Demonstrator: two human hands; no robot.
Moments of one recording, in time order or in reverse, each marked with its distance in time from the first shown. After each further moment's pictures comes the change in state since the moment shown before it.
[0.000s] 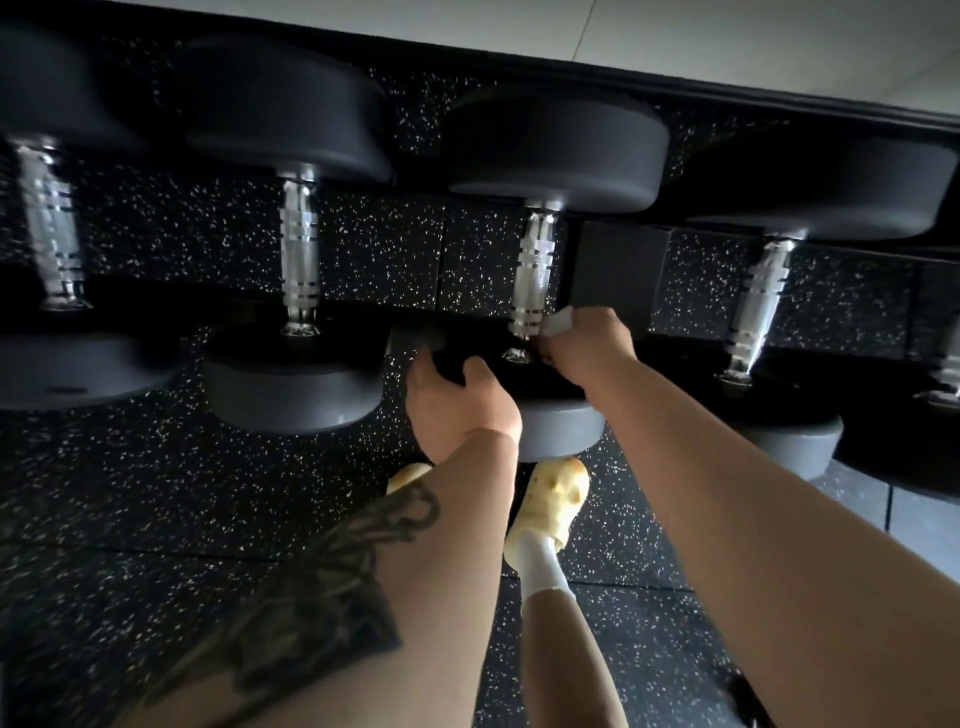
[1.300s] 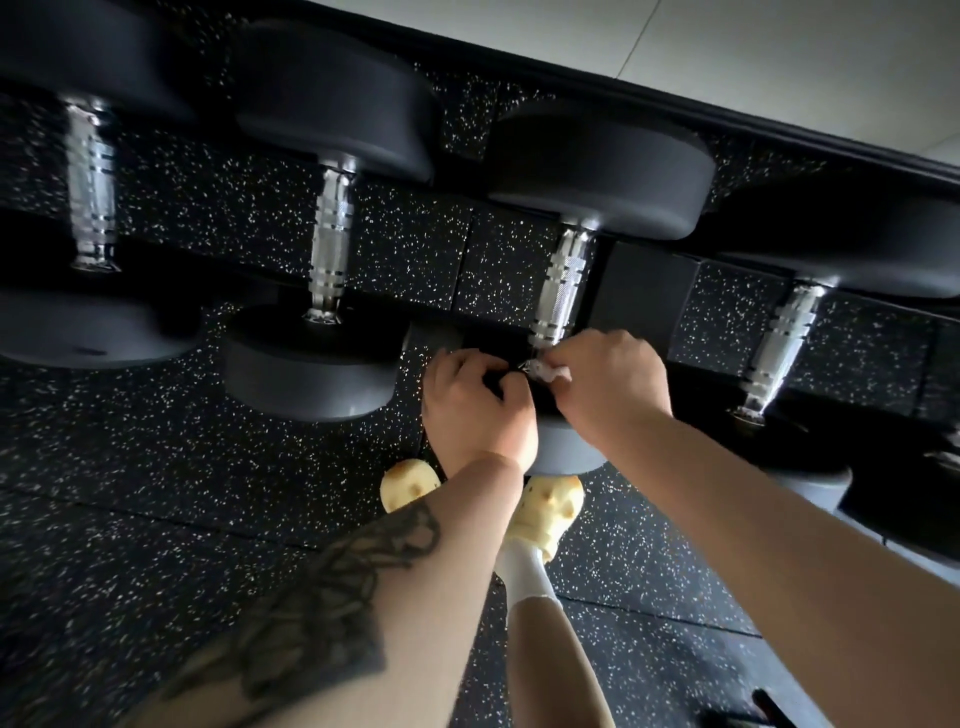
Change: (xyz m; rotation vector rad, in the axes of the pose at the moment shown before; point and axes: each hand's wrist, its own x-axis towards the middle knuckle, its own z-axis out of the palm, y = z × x) left_hand 0.000 -0.007 -0.003 0.141 -0.042 0.342; right_hand -0.052 -0.016 -0.019 -0.723 0.031 -0.480
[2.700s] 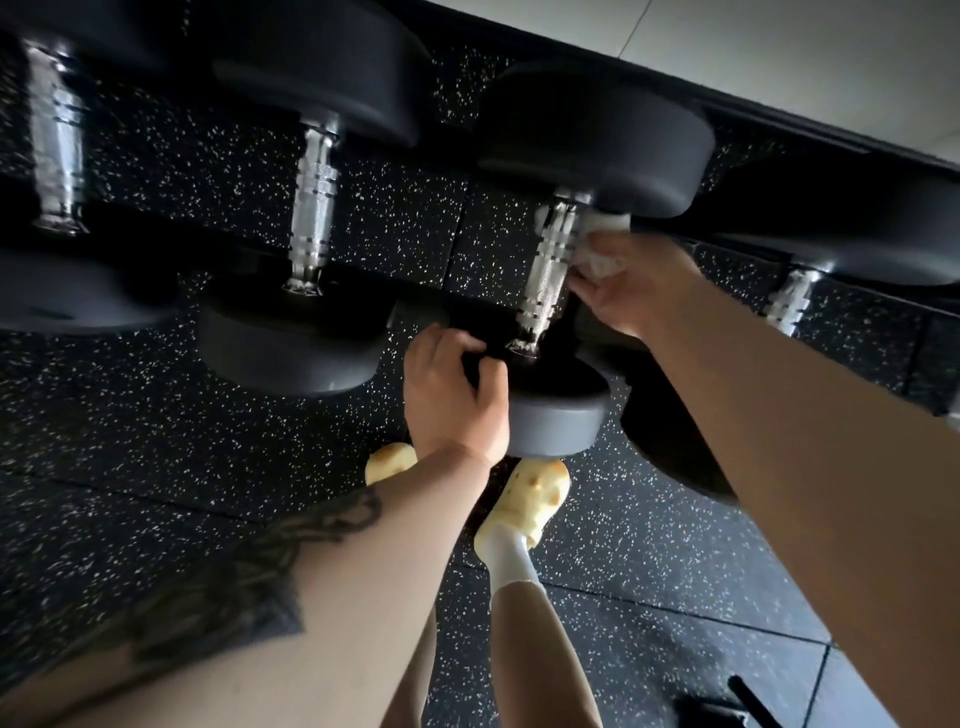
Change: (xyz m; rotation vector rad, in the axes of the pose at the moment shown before) left_hand -0.003 -0.016 -0.005 0.002 -0.033 0.150; right_hand 0.084 0.040 -0.010 1.930 -0.149 0.498
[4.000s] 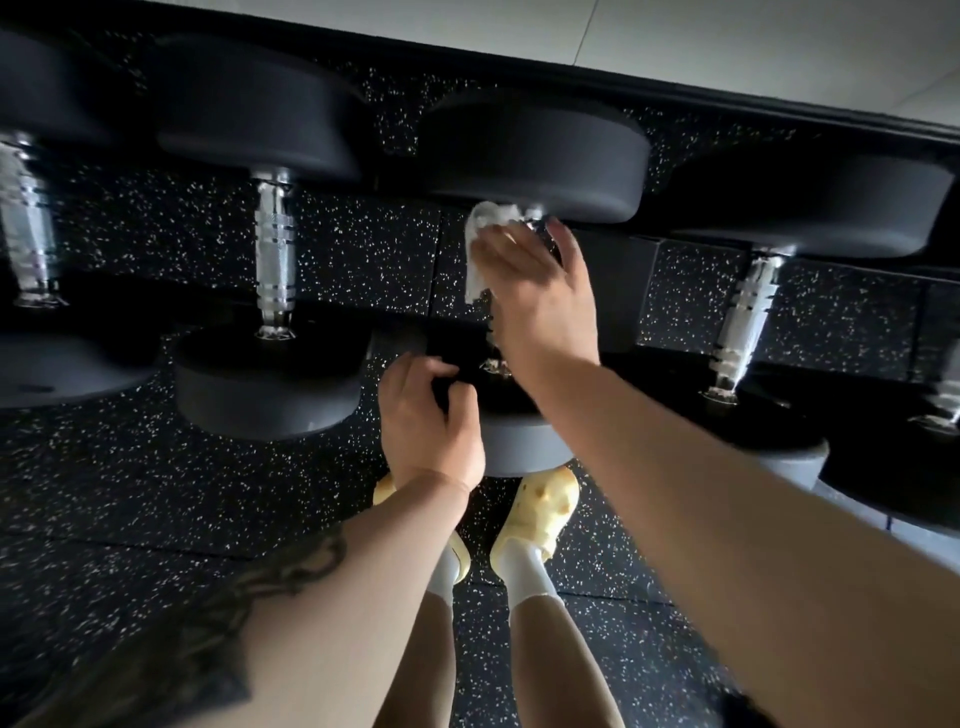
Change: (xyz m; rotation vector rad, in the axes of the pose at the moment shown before) left_hand 0.002 0.002 -0.002 0.032 -0.010 0.028; right_hand -0.013 0.055 0.012 -1.625 0.256 -1.435
